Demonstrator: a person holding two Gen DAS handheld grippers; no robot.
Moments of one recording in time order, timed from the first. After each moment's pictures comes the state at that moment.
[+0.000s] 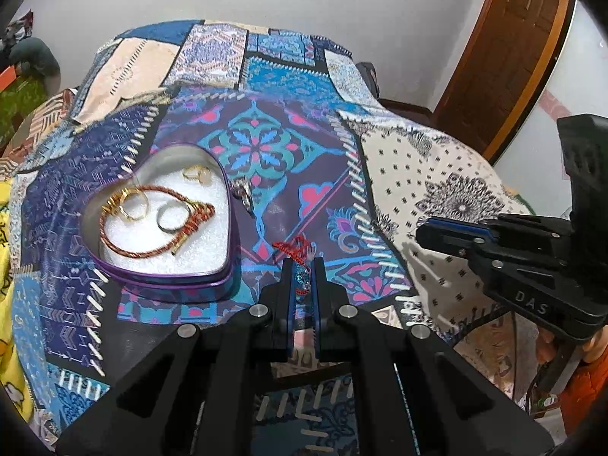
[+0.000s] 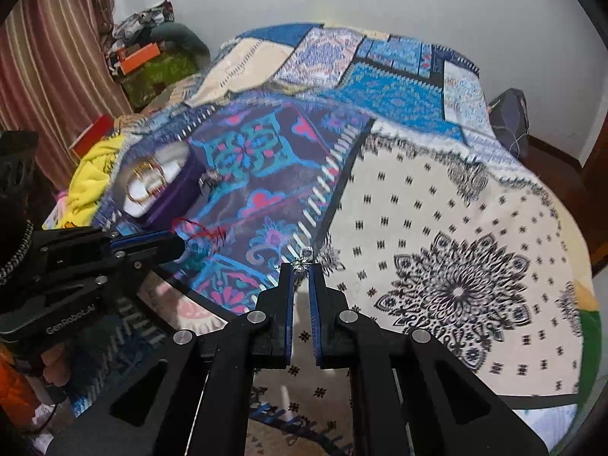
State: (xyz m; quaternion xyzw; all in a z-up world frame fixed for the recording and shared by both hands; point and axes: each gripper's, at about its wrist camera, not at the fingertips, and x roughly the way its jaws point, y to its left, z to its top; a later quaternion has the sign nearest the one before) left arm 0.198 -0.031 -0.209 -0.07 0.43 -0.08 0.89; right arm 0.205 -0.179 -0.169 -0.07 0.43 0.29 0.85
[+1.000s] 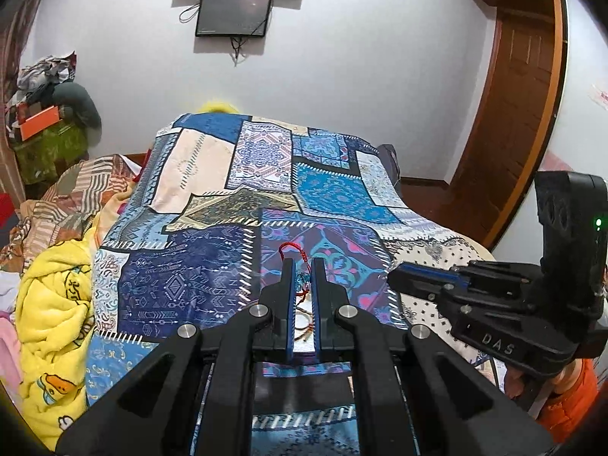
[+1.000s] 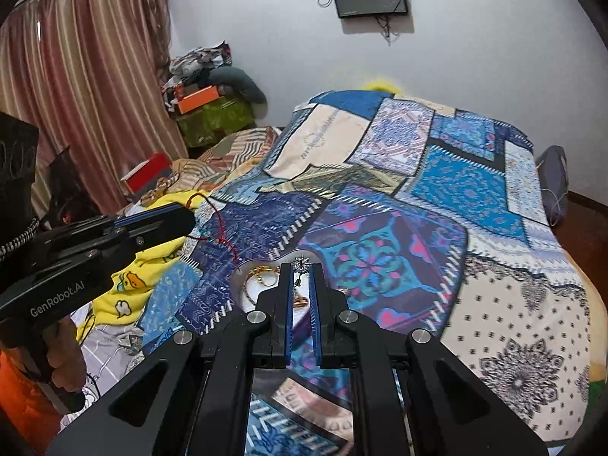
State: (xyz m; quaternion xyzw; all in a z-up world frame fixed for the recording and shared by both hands) left arm 0.161 0.053 -0.102 -0.08 0.30 -0.03 0.95; right arm 0.193 -0.090 -0.112 -0.04 0.35 0.38 0.86
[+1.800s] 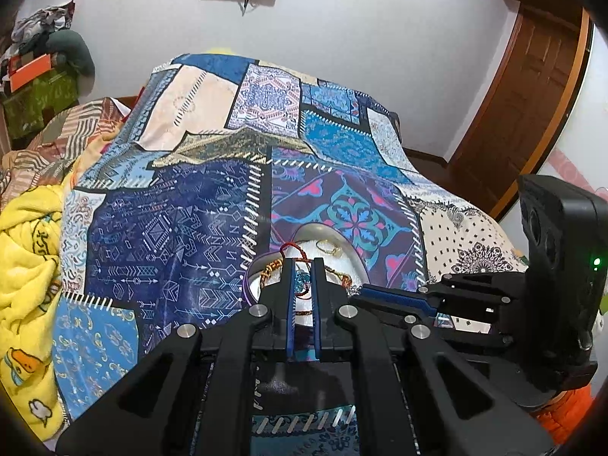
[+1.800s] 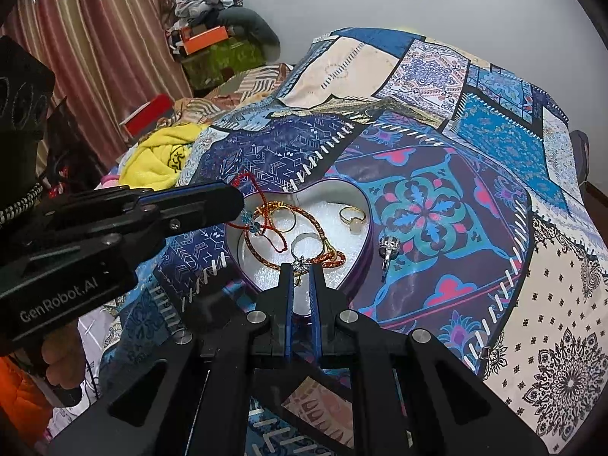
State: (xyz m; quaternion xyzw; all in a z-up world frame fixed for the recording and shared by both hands) left arm 0.188 0.075 -0.167 -0.12 0.37 -0.05 0.92; right arm 0.198 -0.048 -0.169 -0.09 0.42 0.39 0.81
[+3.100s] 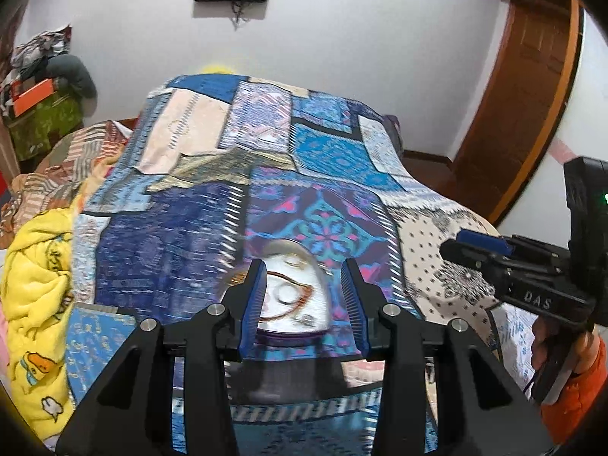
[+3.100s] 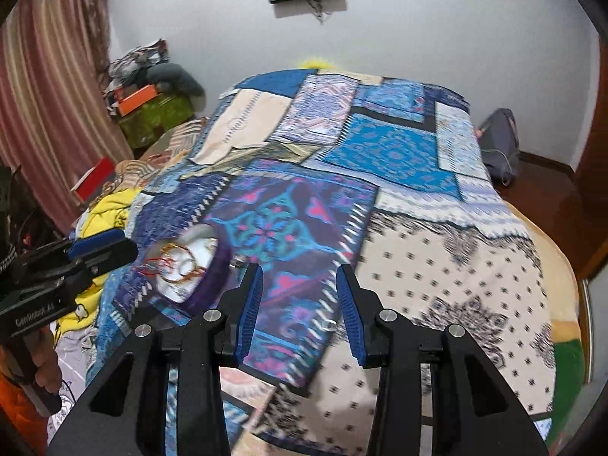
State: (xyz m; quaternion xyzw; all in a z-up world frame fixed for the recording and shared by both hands) left arm 0.181 0.031 -0.136 -0.08 0.36 -0.04 0.93; right arm 0.214 -0.162 -0.126 -0.02 0.39 0.27 0.88
